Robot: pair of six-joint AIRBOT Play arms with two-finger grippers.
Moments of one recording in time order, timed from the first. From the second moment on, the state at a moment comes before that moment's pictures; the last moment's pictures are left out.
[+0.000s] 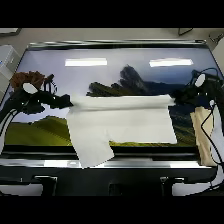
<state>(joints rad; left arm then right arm) 0.02 -1.57 1.24 0.99 -1.08 -1.39 -0.19 -1.63 1.44 -1.50 1.18 1.76</state>
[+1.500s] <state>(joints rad) -0.05 -1.24 0.52 0.87 -1.17 -1.34 -0.46 -1.58 1.24 -1.36 1.61 1.55</state>
